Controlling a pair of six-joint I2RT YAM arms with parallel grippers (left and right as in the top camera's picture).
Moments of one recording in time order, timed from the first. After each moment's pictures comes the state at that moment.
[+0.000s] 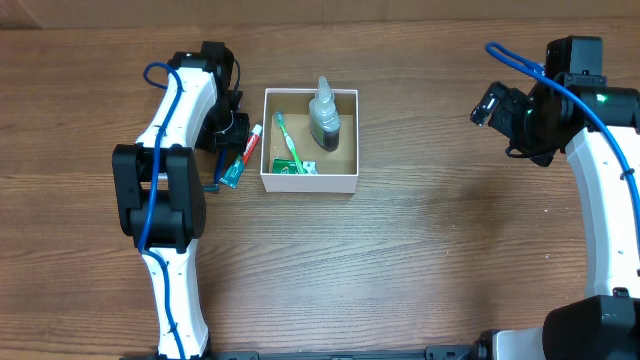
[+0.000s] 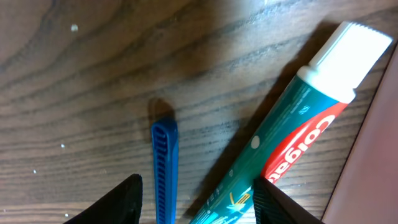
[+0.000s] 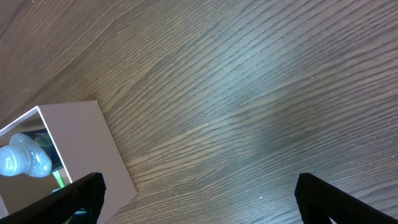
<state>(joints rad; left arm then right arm) -0.08 2.33 1.94 -1.24 -0.02 -0.01 -0.10 1.60 1.56 -1.12 -0.15 0.46</state>
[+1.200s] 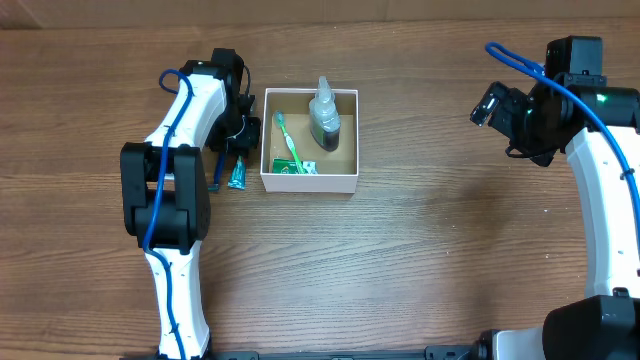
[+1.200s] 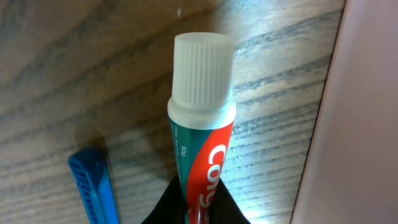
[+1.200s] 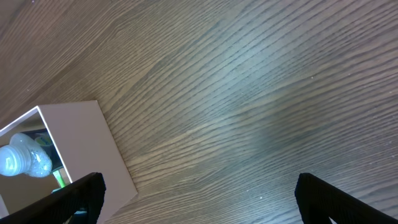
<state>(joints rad) -0.11 2.33 1.86 -1.15 0.07 -0.02 -0.10 1.60 1.56 -1.12 -0.15 0.46</state>
